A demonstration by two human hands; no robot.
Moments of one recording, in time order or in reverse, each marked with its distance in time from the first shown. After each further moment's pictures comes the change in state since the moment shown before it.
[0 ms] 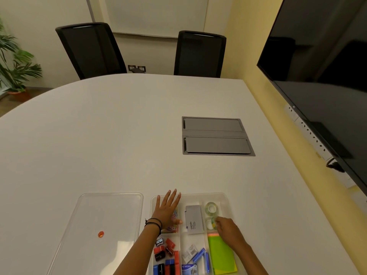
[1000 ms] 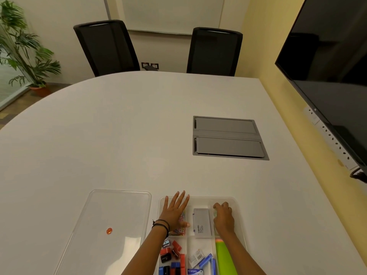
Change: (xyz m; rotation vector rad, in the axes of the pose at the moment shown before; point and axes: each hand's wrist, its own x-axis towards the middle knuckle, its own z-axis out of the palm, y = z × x) left_hand 0.001 0.010 -0.009 -0.053 0.020 -0.083; right_hand 0.068 -0.030 0.030 -0.054 0.198 0.147
